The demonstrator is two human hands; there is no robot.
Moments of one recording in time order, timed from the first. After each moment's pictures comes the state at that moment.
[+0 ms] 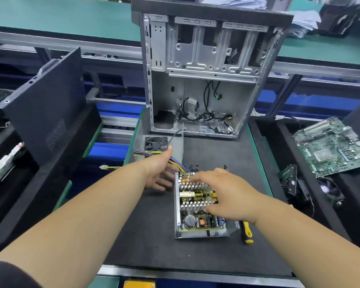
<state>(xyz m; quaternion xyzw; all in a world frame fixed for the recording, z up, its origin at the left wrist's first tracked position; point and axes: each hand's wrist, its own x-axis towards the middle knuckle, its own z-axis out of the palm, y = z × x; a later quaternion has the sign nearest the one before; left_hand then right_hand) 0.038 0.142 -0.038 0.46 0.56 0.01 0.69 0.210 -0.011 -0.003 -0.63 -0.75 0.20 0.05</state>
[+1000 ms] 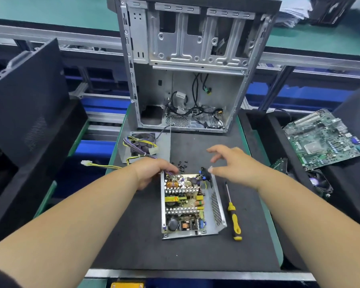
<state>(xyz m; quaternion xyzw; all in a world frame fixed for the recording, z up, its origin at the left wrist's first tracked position) 0.052 0.125 -0.050 0.52 0.51 0.08 0.68 0.278 0.017 0.000 -0.74 -0.60 0.29 0.10</state>
